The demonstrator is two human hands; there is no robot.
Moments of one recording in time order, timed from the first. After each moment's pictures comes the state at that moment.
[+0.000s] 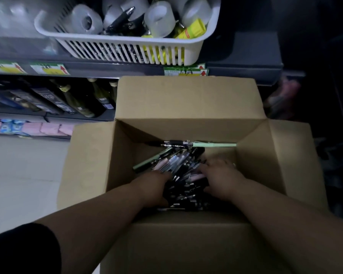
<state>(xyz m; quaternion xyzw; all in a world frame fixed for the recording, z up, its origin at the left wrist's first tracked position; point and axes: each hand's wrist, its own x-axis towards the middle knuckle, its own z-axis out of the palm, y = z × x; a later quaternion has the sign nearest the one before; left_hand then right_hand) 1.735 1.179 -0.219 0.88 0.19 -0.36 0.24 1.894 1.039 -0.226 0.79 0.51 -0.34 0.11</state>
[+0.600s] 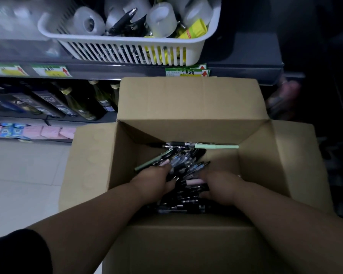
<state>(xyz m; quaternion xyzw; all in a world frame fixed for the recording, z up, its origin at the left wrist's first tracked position) 1.740 1.182 -0.209 0.89 0.27 -0.25 0.28 1.887 1.036 -0.226 0.77 0.49 -0.41 0.05</state>
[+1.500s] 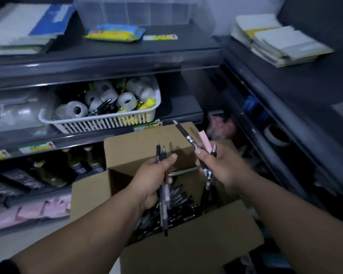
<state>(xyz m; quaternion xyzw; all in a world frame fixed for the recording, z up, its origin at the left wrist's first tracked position) 1.769 1.163 -0.064 0.53 0.36 -0.04 0.77 1.858 1.009 -0.037 0.83 0.18 -0.23 -0.47</state>
